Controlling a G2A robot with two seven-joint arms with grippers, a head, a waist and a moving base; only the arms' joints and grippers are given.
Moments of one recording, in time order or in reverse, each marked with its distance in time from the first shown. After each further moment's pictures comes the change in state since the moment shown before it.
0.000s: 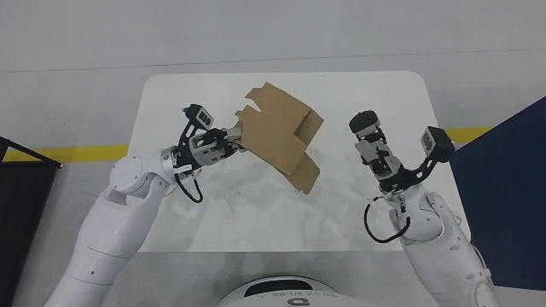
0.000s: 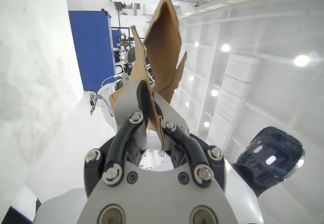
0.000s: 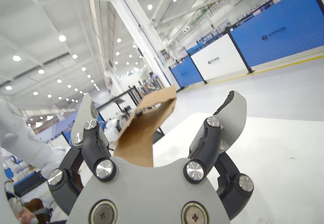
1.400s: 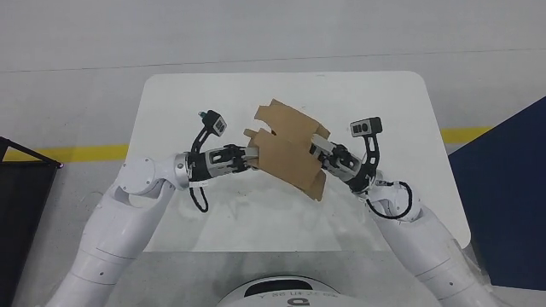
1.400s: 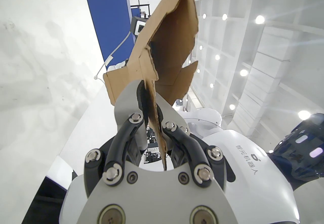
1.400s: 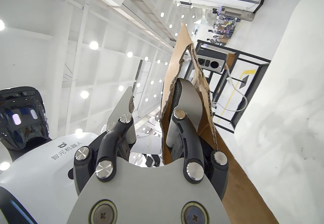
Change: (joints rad) left arm -0.017 -0.003 0.046 -0.029 0.229 -0.039 -0.074; right arm 0.208 0.029 -0.237 0.173 0.956 0.316 0.824
